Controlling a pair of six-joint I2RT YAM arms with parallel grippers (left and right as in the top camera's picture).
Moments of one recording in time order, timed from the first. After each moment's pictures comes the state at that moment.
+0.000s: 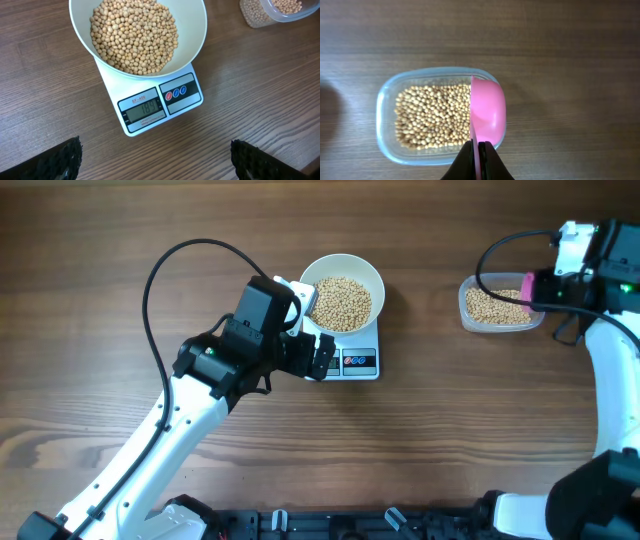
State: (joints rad) left arm -0.51 1.34 1.13 -0.74 0.15 -0.20; right arm -0.26 1.56 1.31 -0.72 0.00 -0.23
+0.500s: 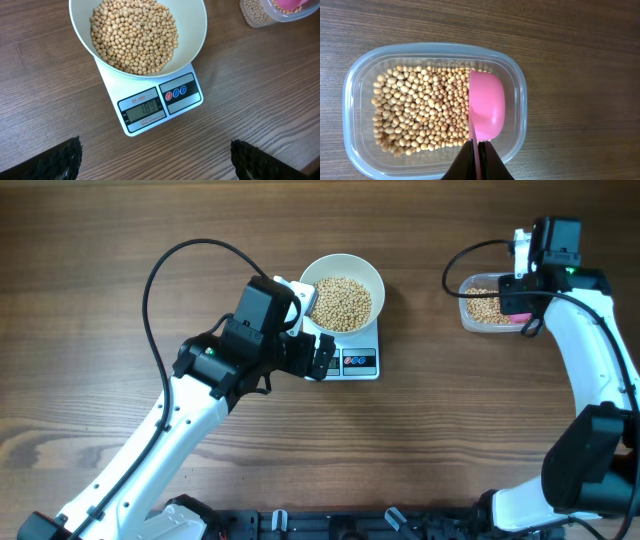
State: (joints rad) left arm -0.51 1.34 1.13 -0.74 0.15 -0.20; right arm -0.11 1.70 1.31 -0.72 0.23 -0.23
